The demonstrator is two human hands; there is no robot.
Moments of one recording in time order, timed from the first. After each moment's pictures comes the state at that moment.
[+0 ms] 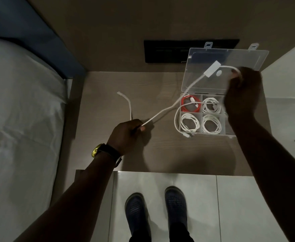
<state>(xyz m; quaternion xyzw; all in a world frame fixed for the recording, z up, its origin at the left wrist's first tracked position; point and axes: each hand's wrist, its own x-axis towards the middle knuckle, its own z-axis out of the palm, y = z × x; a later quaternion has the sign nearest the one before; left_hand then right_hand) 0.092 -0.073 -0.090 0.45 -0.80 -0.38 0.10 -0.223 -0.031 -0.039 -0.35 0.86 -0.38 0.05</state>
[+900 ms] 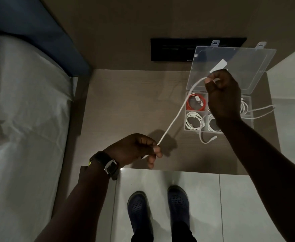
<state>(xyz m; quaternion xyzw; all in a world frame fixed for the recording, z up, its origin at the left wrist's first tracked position) 0.098 -0.043 -0.028 0.39 -0.55 -0.74 -0.03 -0.172 -0.041 -0.045 -0.42 0.79 -0.43 0.14</state>
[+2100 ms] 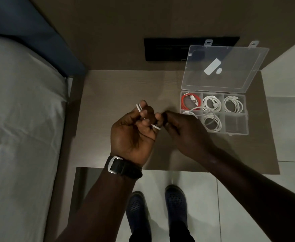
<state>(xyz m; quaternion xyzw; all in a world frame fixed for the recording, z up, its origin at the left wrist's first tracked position) 0.044 -0.036 0.009 0.25 0.01 -0.89 0.39 -0.106 0.014 -0.025 -0.65 0.65 -0.28 0.28</state>
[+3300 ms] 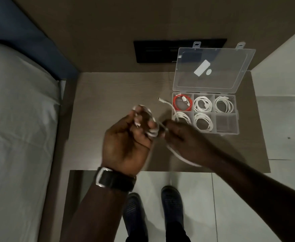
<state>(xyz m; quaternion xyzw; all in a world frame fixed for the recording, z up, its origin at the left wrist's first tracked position) 0.039 -0.023 0.025 0.24 -0.03 -0.90 0.36 -0.122 0.037 -0.015 -0.57 0.60 -0.29 0.48</state>
